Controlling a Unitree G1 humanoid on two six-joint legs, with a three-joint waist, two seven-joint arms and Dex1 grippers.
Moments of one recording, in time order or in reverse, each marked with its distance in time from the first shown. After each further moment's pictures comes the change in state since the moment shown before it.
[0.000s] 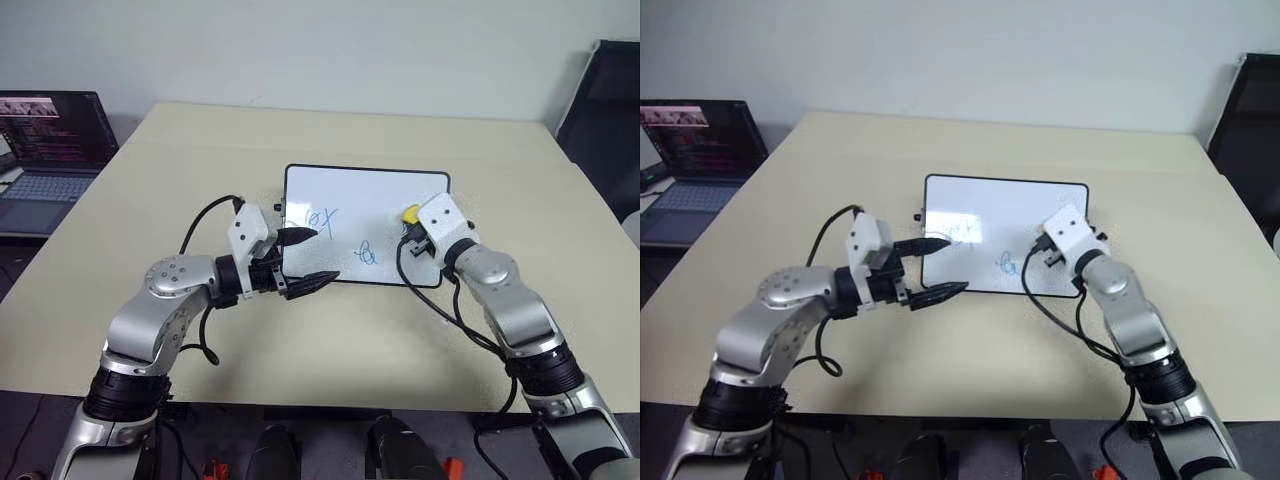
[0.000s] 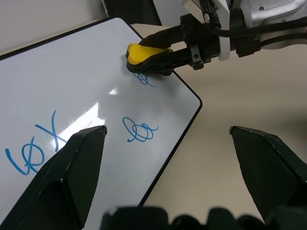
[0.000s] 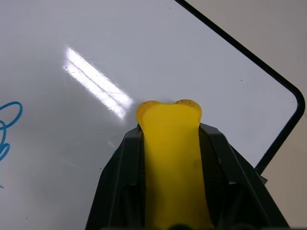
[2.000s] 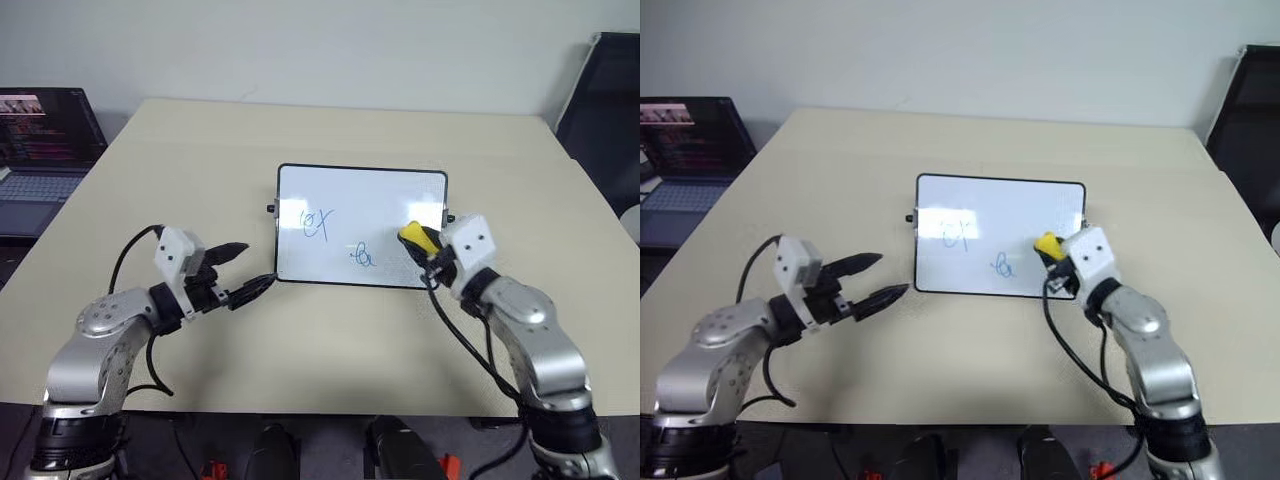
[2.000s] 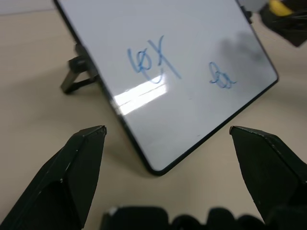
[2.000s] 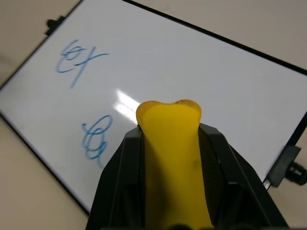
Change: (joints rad) left arm 0.271 0.035 0.279 0.073 -0.027 -0.092 0.044; right arm 0.351 0.076 -0.220 -0.372 0.171 -0.059 0.222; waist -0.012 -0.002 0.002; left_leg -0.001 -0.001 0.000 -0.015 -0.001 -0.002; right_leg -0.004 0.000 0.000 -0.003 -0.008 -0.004
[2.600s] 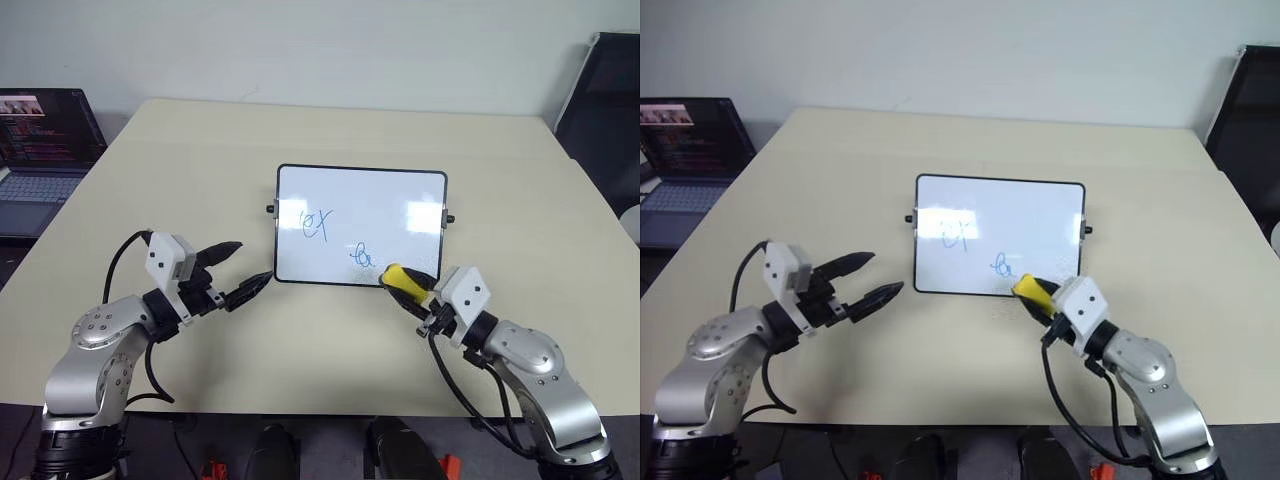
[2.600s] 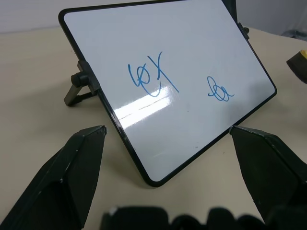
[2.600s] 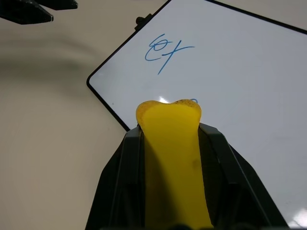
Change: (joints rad) left arm 0.024 -0.024 0.008 -0.064 -0.027 -0.014 0.026; right arm 0.153 -0.058 0.128 -0.032 0.023 -0.202 0.063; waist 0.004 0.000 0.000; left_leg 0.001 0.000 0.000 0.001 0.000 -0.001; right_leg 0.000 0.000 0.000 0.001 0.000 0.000
